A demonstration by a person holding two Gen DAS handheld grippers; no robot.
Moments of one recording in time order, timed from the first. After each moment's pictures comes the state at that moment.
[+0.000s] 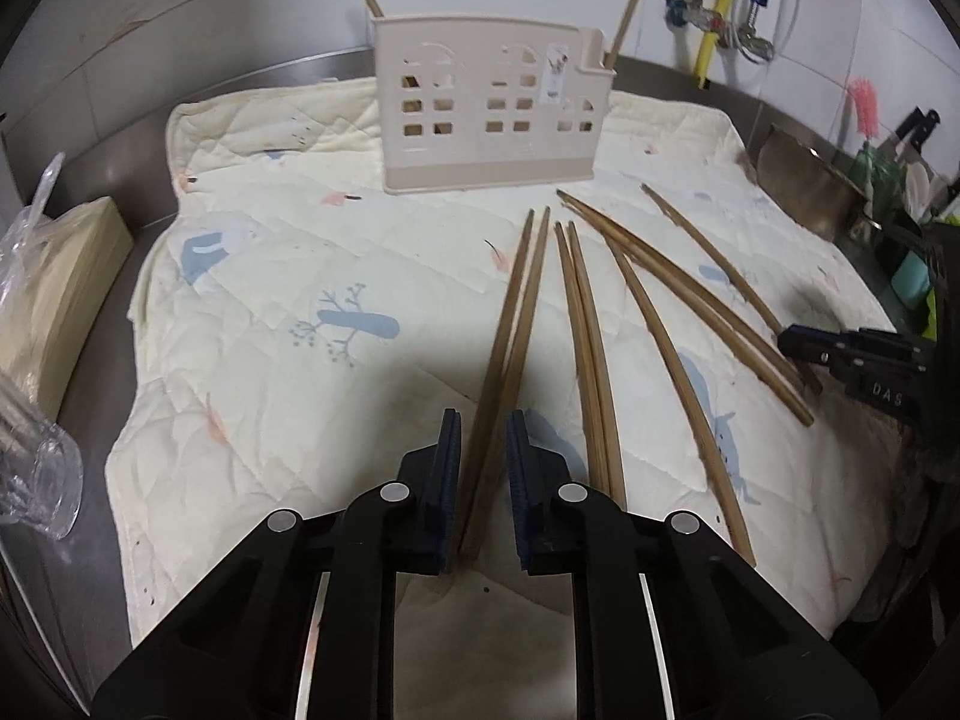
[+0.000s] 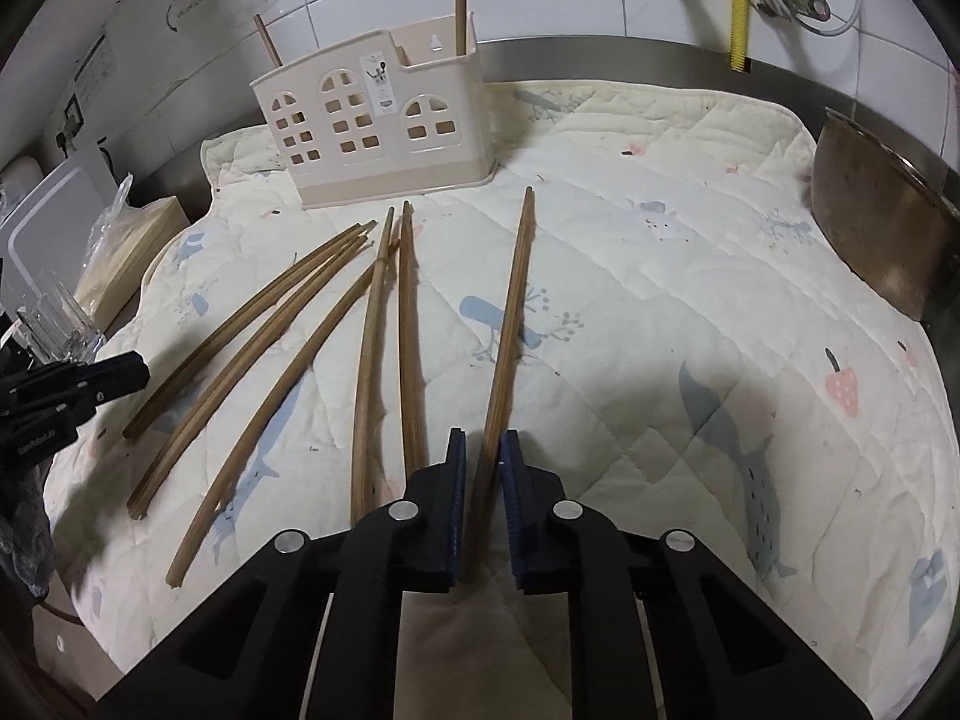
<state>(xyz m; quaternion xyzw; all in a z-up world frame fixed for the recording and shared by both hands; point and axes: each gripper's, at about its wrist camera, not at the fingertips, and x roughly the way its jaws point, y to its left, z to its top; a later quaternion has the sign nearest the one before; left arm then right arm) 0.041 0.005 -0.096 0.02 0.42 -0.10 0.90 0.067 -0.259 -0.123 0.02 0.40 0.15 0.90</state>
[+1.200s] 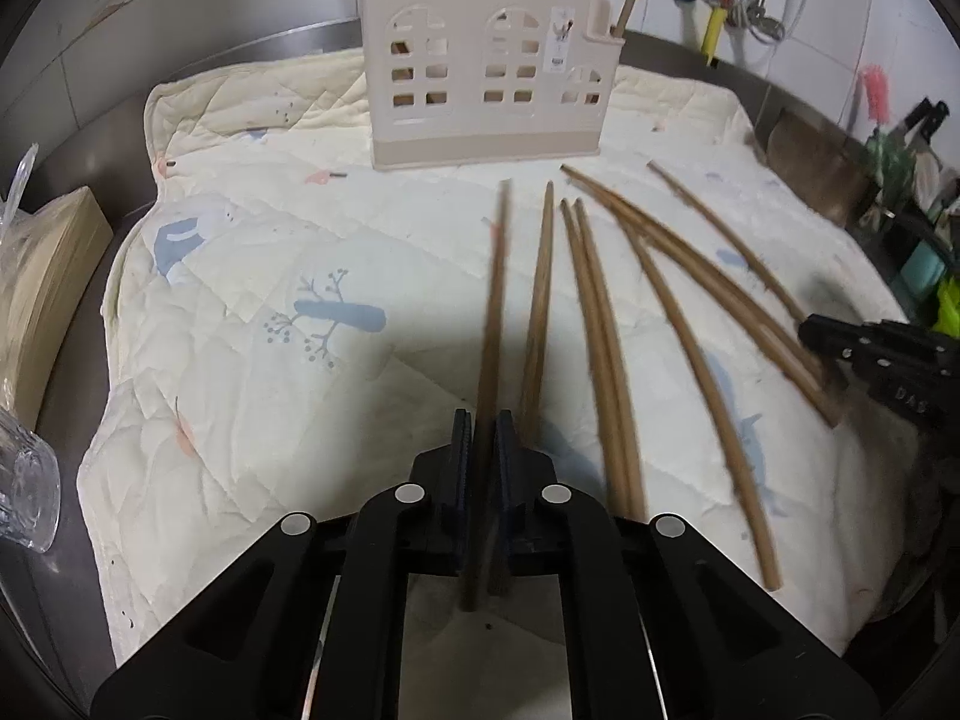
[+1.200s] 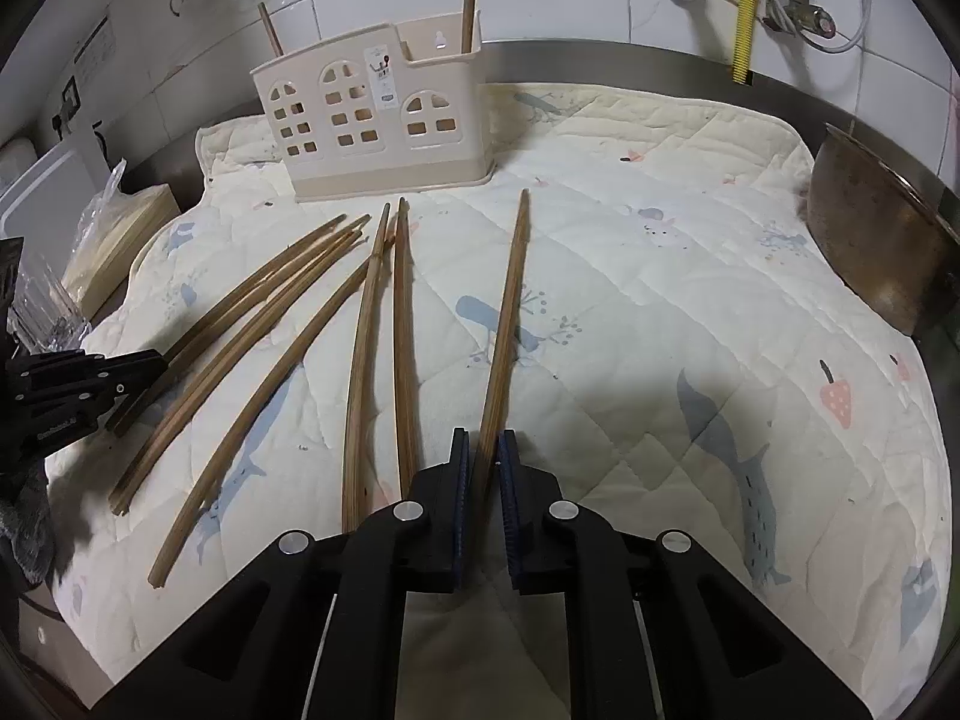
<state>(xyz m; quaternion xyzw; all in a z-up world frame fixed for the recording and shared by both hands) 0.056 0.001 -0.107 0.02 0.43 -0.11 0.90 0.067 -0.255 -0.125 0.00 0.40 0.14 0.91</state>
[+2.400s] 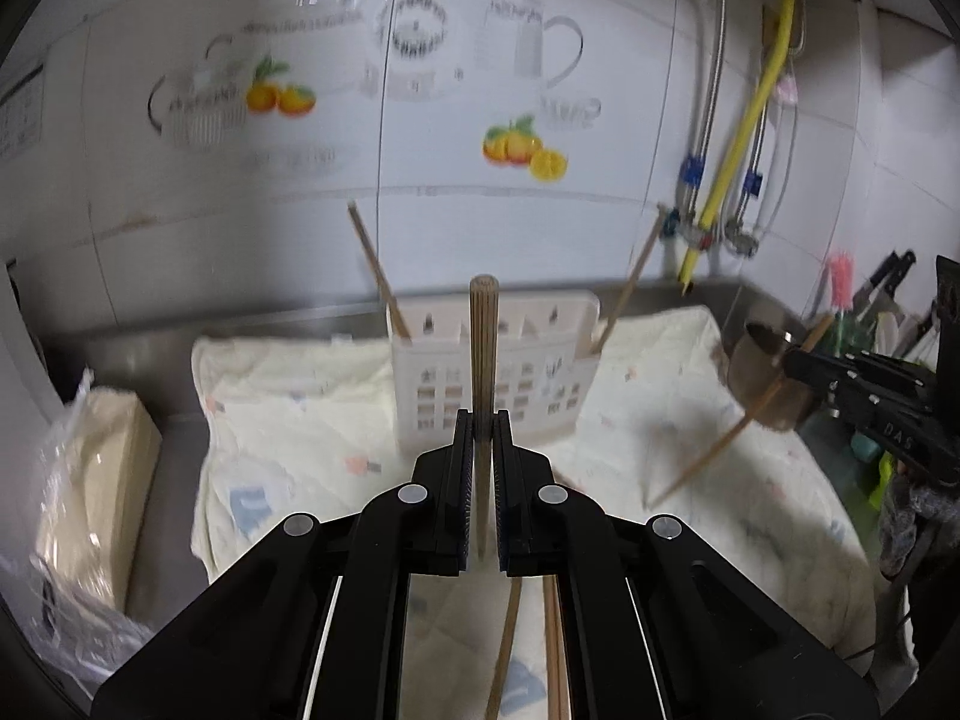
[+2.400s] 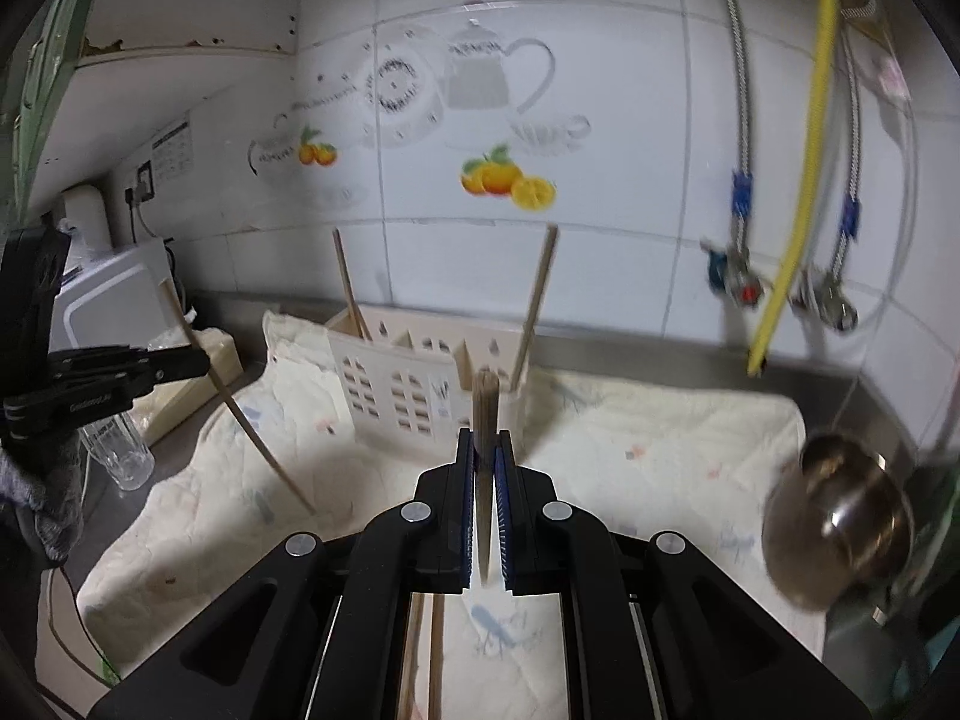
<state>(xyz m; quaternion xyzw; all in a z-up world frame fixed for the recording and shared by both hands) 0.096 0.020 0.068 -0.02 0.27 -0.12 0.95 0.094 -0.251 0.054 -0.05 0.23 0.20 0.95</state>
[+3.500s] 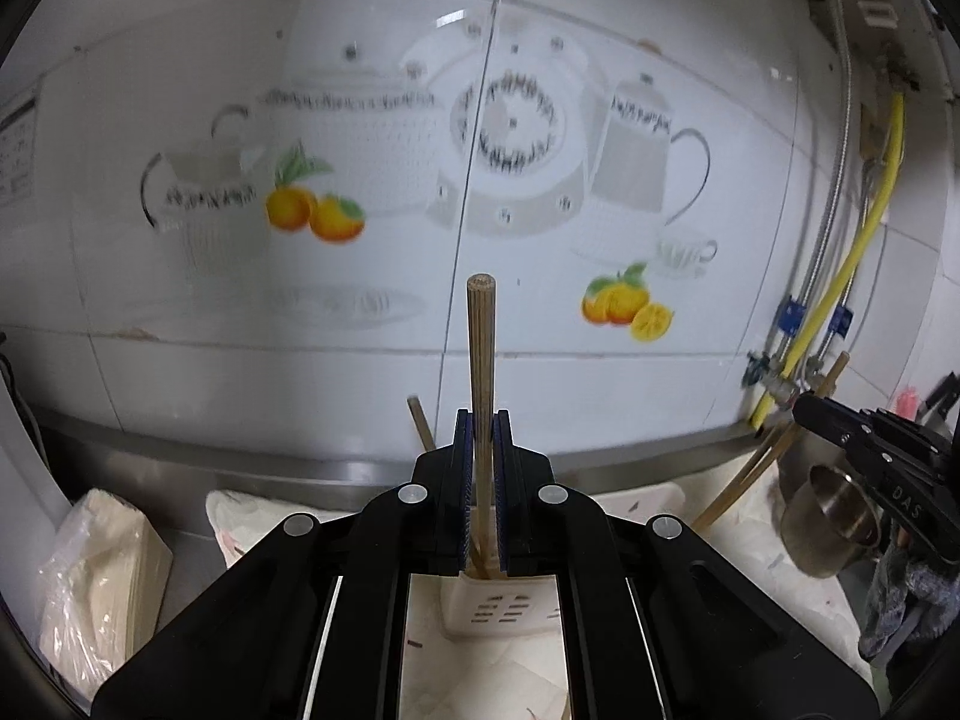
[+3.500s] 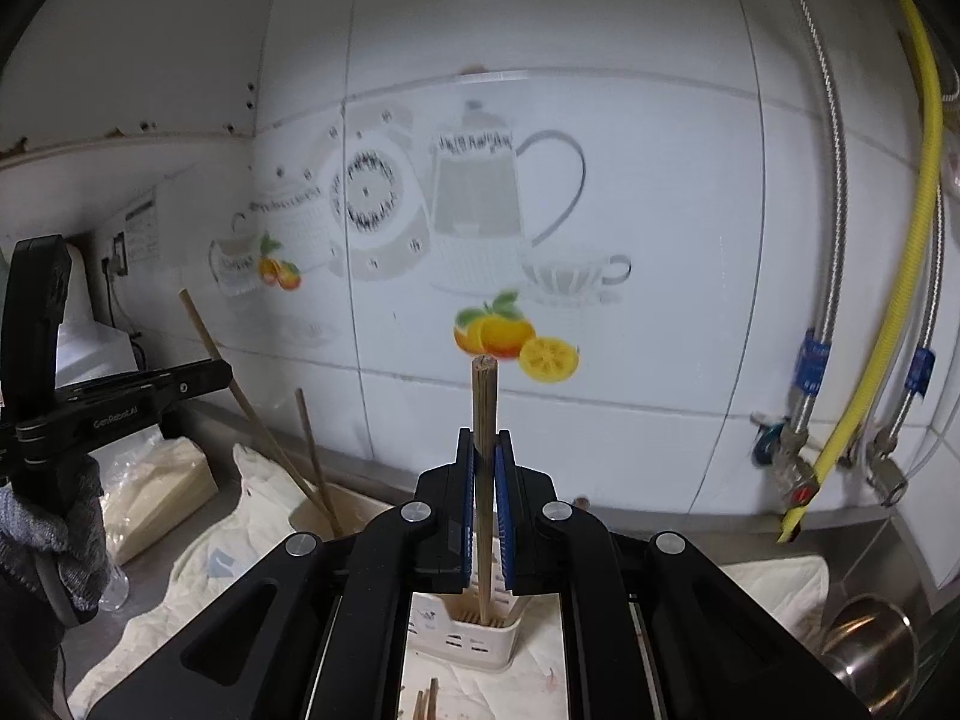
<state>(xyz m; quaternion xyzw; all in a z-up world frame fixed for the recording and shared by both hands) 0.208 0.043 0.111 -0.06 0.22 -0.06 0.97 0.211 -0.208 0.117 -0.03 0.17 0.21 0.96</state>
